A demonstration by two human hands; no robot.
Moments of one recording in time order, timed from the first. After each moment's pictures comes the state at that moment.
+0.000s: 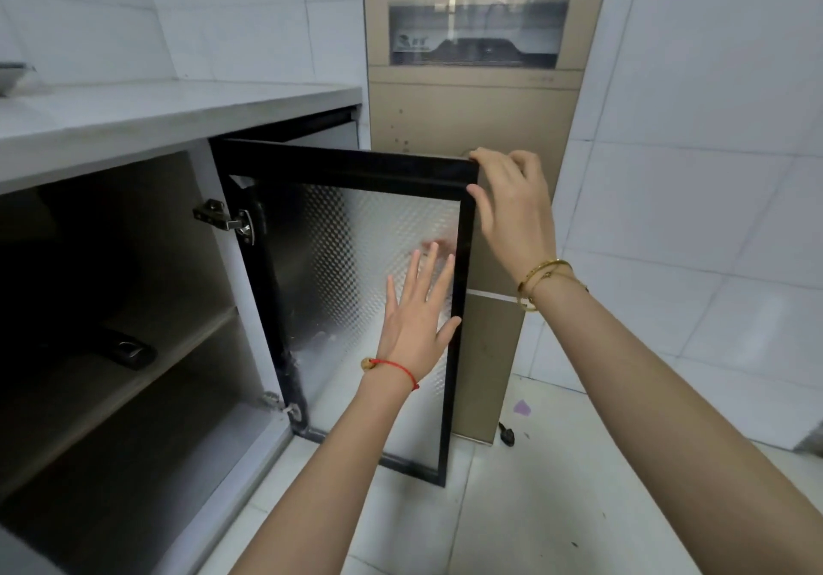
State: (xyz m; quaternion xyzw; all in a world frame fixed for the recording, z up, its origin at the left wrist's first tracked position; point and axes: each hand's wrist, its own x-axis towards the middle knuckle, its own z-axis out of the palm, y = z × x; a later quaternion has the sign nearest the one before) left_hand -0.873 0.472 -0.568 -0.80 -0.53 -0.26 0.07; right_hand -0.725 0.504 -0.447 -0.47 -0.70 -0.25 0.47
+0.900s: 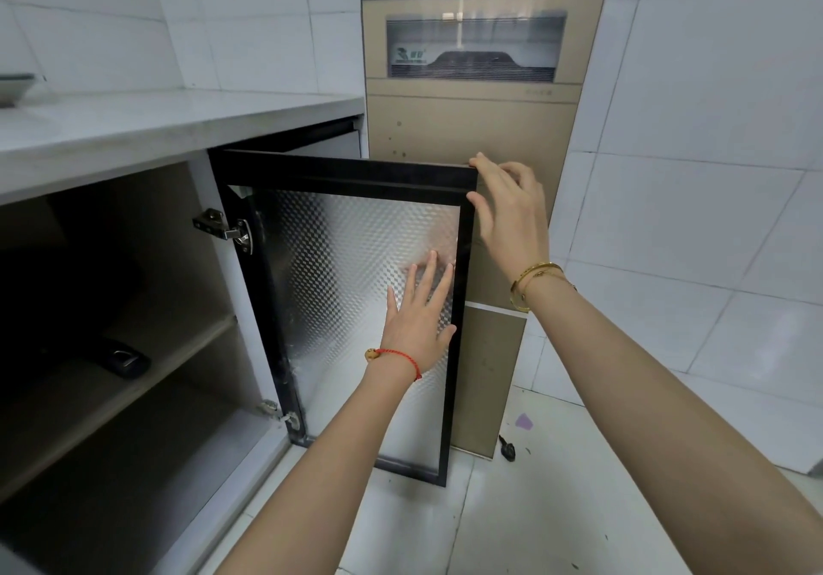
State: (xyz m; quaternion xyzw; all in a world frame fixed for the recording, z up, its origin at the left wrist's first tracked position) left_hand -0.863 0.497 -0.564 -0.80 -0.56 -0.20 0.02; right_hand -0.718 0.528 -0.450 -0.49 -0.69 -0.18 0.50
